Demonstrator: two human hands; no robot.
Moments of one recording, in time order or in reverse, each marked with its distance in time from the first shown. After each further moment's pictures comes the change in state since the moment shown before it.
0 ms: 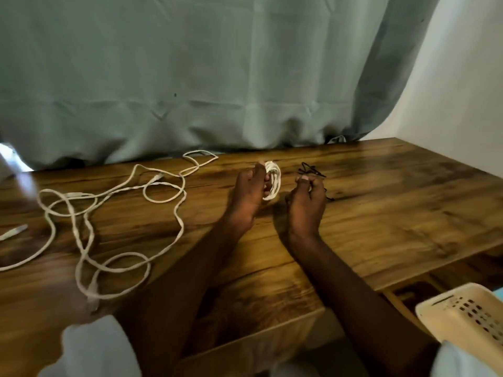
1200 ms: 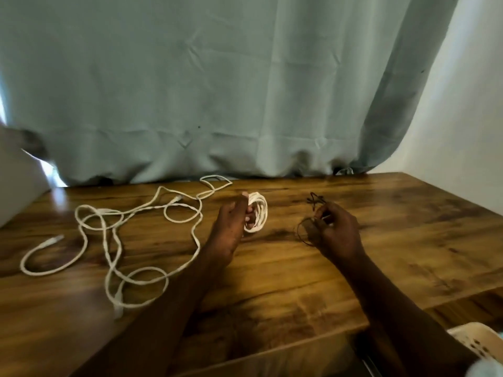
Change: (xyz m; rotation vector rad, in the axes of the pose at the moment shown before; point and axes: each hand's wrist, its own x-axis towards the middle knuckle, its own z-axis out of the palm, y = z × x) left_hand -0.036 0.025 -0.060 -0.026 -0.007 0.066; right_hand 0.051 -0.015 -0.066 -0.516 -0.416 -0.306
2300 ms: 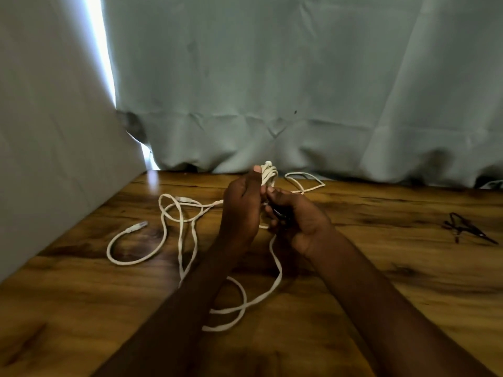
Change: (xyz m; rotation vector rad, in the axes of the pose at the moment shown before) left_hand 0.043 0.019 -0.132 0.251 0.492 0.297; right_hand 0.015 -0.161 0.230 0.978 -0.723 0.755
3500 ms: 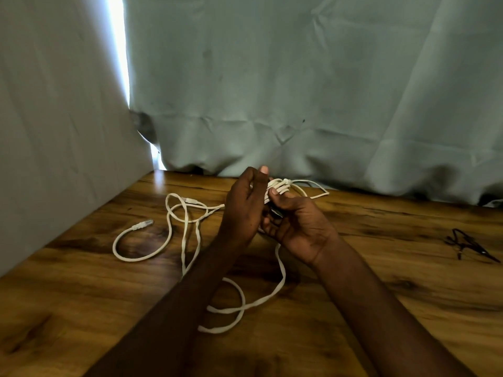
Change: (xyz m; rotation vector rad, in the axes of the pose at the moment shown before) left_hand 0.005 0.006 -0.009 0.062 -0.098 0.162; right_hand -0.016 -0.007 0.014 0.038 -0.193 -0.033
